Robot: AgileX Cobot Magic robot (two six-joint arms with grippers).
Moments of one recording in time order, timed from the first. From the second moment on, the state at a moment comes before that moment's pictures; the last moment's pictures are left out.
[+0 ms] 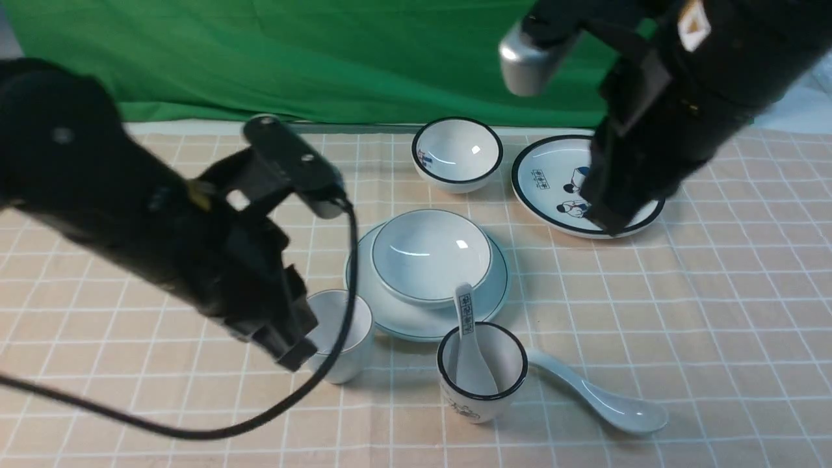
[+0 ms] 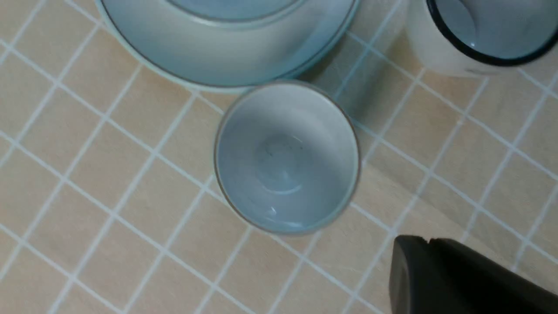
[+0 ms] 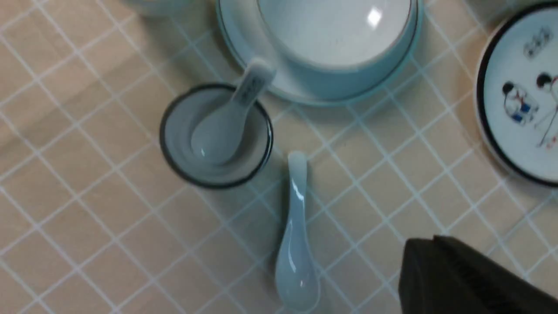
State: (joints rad) right arm 0.61 1.49 -1.56 -0.06 1.16 -0.33; left arm -0.47 1.46 -1.12 -0.20 0.92 0.56
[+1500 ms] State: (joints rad) right arm 0.61 1.22 -1.06 -0.06 1.00 -0.28; left arm -0.54 2.05 -1.87 -0.12 1.12 0.51
